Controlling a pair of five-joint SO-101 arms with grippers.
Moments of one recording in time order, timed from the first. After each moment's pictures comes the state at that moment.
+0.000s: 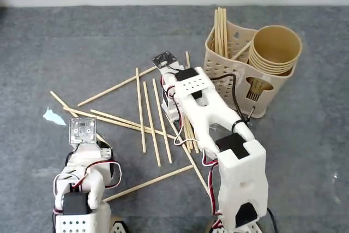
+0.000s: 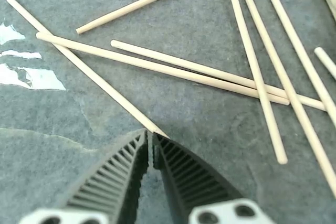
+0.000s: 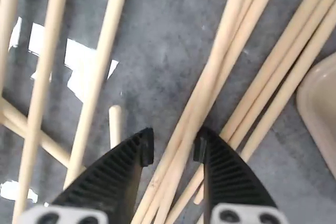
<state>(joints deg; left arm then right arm) -6.7 -101.8 97.1 65.1 7.2 -25.9 29.2 -3.5 68.4 6.2</state>
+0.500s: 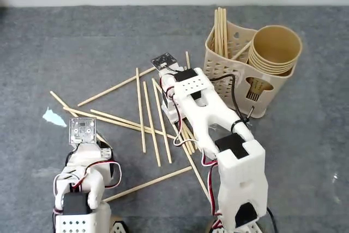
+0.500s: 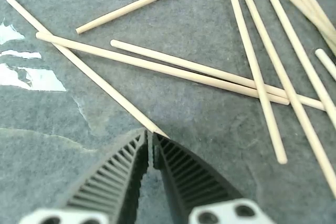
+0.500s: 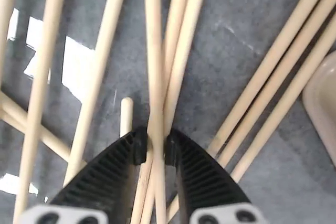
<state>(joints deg) -6.7 -101.8 97.1 65.1 7.2 -26.3 29.3 -3.8 69.8 6.0</state>
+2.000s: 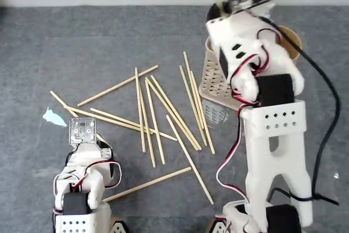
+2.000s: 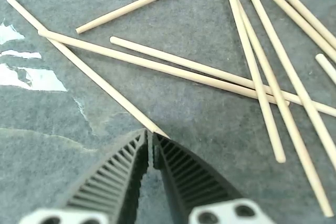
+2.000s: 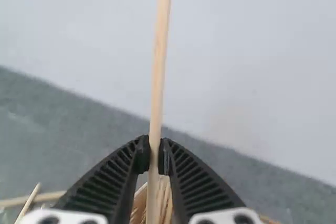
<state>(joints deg) -6.7 -101.8 97.1 65.1 7.2 -11.1 -20.3 -4.4 47.6 11.5</state>
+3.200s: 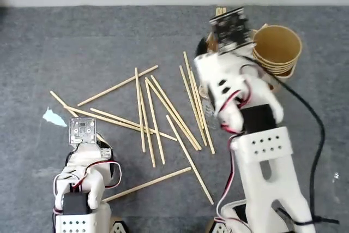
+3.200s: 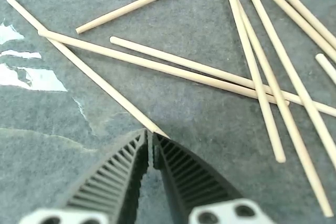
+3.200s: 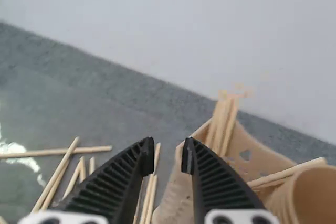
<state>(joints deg) -6.7 -101.8 97.1 65.1 7.2 -18.1 -34.5 25.0 42.4 10.7</state>
